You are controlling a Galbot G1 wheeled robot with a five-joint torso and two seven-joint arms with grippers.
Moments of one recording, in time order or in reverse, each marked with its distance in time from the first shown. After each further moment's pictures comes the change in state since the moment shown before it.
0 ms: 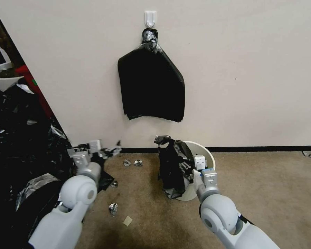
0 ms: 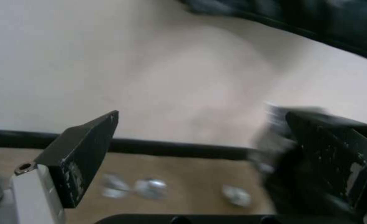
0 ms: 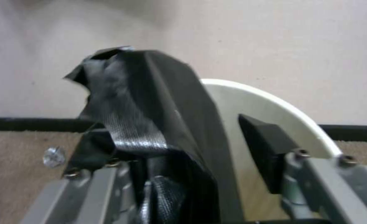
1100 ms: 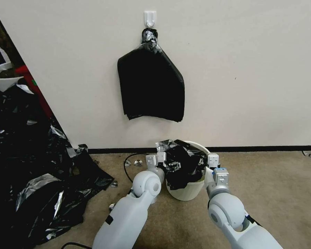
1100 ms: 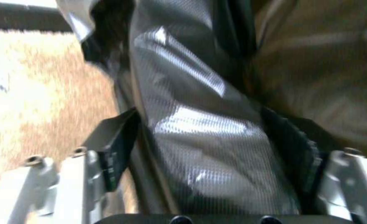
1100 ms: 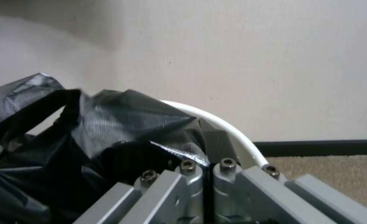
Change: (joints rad) left arm -0.230 -0.305 0.321 0.291 -0.007 0.341 -0.212; right arm -0.050 0.037 0.095 -0.073 -0.146 0.123 -0.045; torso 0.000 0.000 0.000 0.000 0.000
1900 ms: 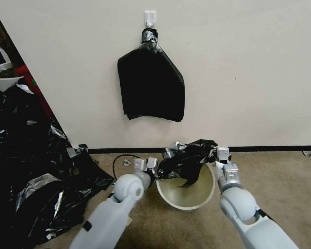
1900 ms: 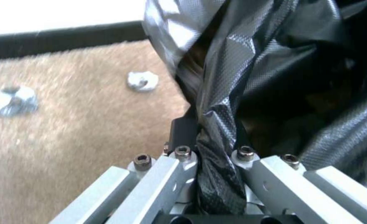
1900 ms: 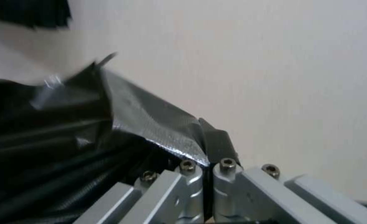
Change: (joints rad) left arm 0.097 0.250 -0.087 -0.189 0.122 0.017 0.406; right arm 0.031 -0.094 0.109 -0.073 -0.083 0.081 -0.126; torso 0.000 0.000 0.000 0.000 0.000
